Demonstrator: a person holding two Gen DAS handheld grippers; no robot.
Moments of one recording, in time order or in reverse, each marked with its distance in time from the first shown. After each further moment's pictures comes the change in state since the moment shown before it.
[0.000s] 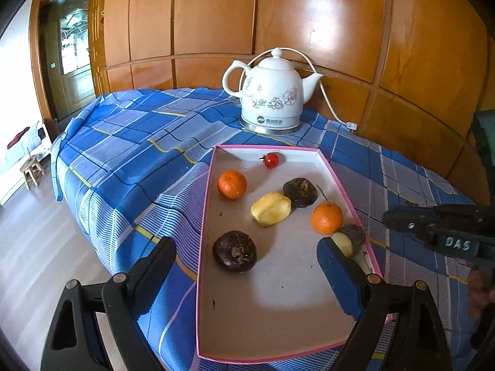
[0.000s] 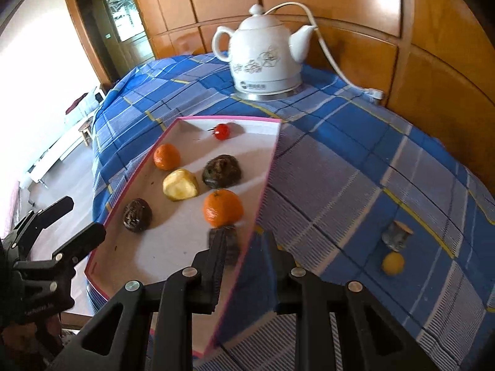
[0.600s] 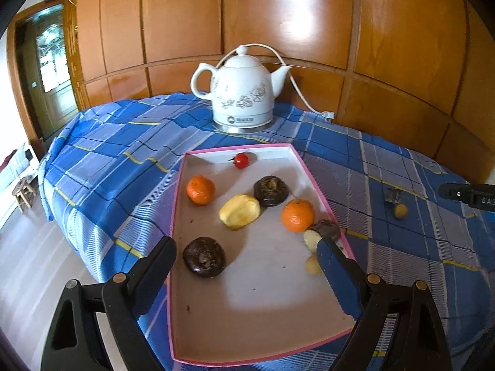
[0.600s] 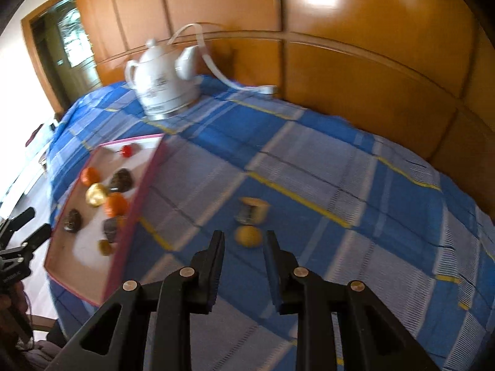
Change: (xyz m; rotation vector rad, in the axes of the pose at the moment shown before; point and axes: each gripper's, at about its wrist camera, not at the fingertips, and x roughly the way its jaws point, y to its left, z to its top) left arm 0.002 -0.034 0.009 0.103 0.017 -0.049; right arm -0.070 -0.126 -0.034 0.154 -0.050 -0.202
